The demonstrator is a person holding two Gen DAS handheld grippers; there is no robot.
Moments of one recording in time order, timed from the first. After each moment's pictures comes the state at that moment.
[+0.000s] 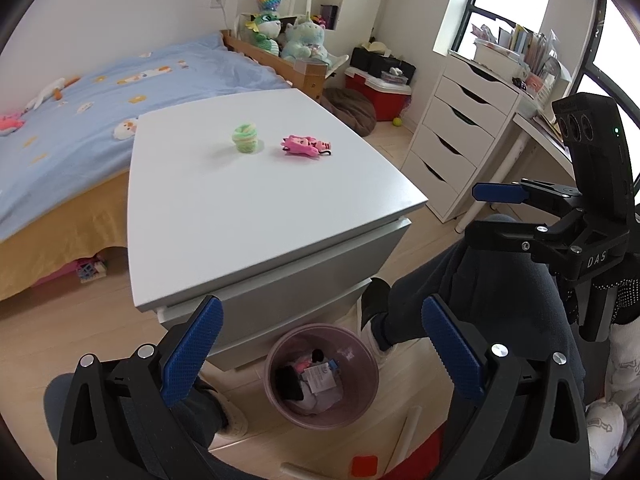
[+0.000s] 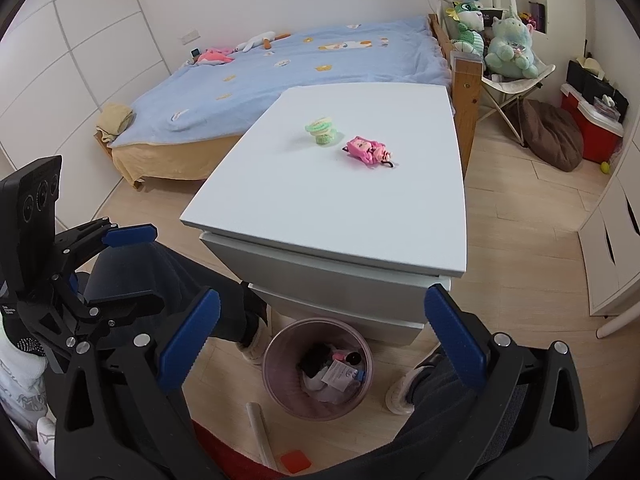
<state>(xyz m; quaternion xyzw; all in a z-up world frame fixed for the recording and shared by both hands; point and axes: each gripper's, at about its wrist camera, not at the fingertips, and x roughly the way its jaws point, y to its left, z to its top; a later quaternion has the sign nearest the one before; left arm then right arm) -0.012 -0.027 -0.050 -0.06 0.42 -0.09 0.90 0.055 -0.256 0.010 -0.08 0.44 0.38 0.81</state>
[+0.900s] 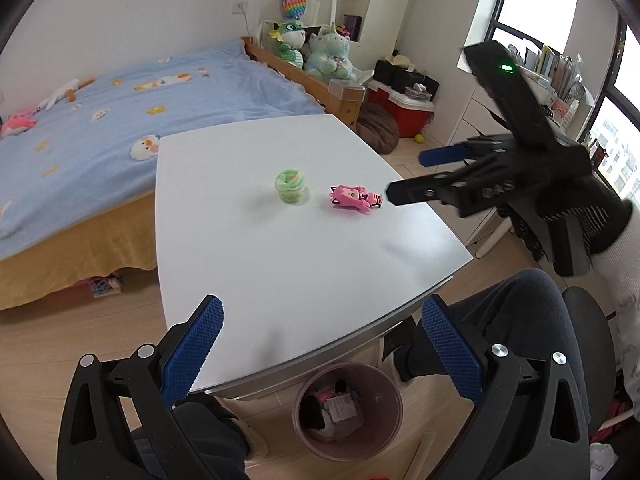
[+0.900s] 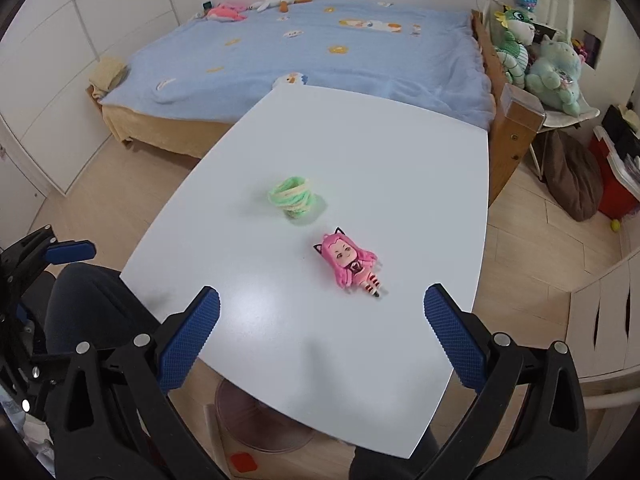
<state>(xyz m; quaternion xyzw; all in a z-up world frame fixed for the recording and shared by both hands) 0.044 0.013 -0.030 -0.07 0.41 -0.06 0.91 0.195 -0.143 0.005 -0.20 0.48 0.39 0.76</state>
